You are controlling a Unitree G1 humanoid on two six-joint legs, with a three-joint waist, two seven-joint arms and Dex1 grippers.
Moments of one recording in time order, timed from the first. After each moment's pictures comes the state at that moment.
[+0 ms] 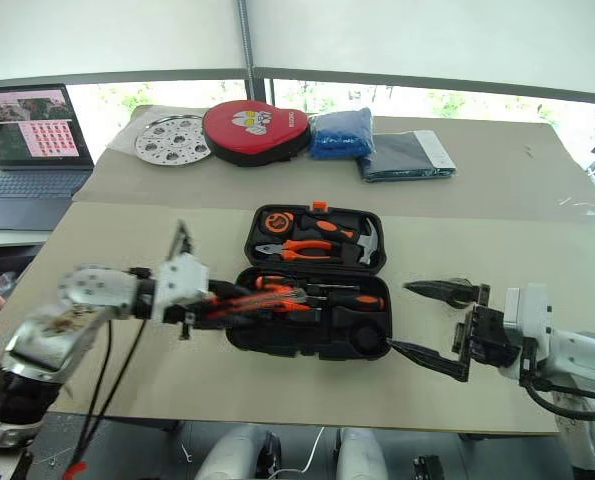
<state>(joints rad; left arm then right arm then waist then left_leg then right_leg) -0.41 0.78 -0.28 -0.31 -0.29 0.39 -1.16 0.18 -0.79 -0.36 -0.31 0.69 0.07 1.27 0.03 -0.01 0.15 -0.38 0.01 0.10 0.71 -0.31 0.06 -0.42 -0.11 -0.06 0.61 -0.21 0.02</state>
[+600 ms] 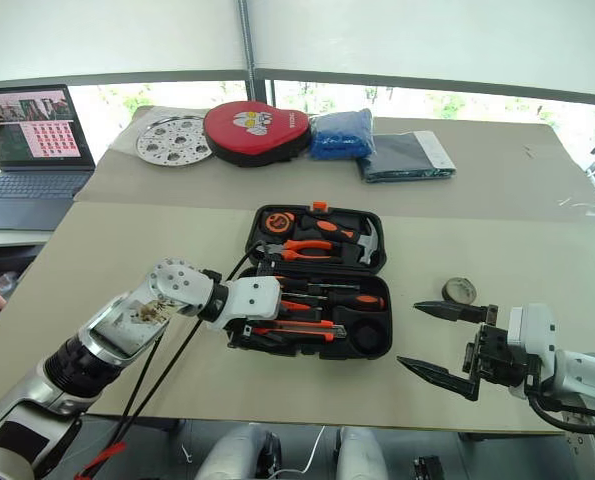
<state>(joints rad) -0.60 0.67 -0.54 -0.27 -0.10 0.53 -1.16 0.24 -0.76 -0.38 -0.29 0.65 0.05 1.28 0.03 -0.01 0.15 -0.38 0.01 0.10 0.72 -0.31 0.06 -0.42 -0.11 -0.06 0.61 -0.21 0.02</state>
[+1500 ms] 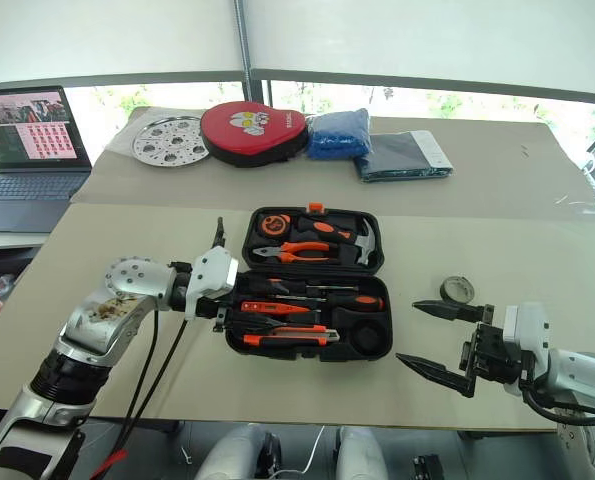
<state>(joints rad) -0.42 0.61 -0.23 -0.13 -0.31 0.22 -1.27 0.22 -0.72 -0.36 -0.23 0.63 0.04 1.28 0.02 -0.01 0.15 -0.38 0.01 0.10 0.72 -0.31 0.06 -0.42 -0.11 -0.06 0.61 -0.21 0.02</state>
